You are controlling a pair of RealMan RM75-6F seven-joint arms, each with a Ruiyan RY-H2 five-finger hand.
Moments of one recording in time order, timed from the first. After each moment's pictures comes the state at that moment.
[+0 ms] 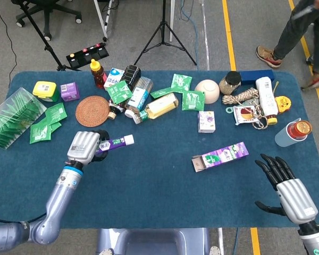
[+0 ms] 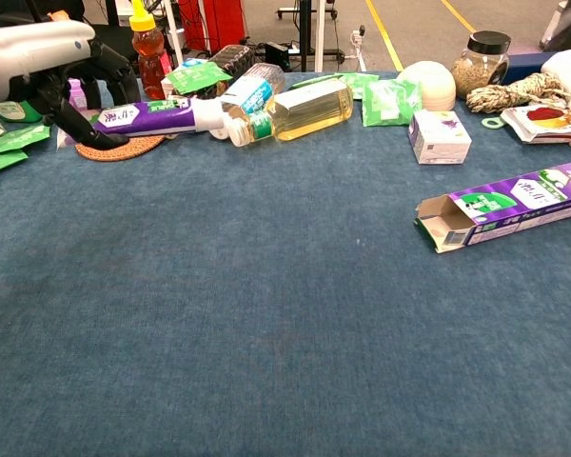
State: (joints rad) left arm -0.67 -1.38 -0.27 -1.91 0.87 1.16 0.65; right arm 0.13 -0.94 -0.02 -1.78 -1.77 1.48 0.14
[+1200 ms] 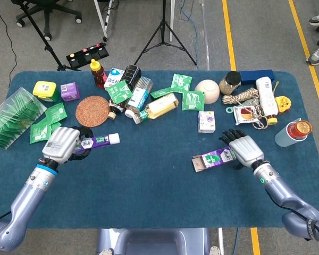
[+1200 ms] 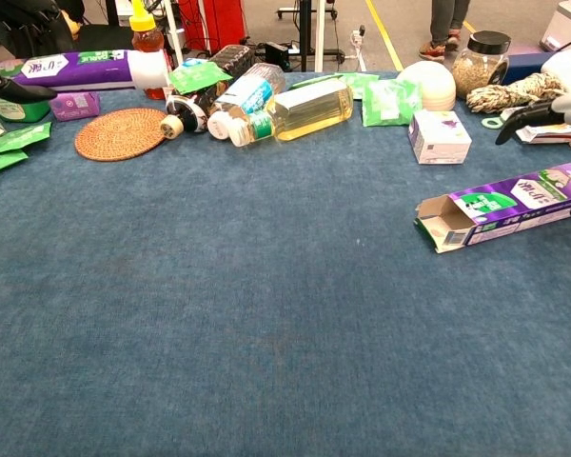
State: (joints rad) left arm -0.62 -1.08 -0.20 -1.98 1.05 1.09 0.36; right arm 0.63 -1.19 0.12 -1.45 -1.35 0.77 -0.16
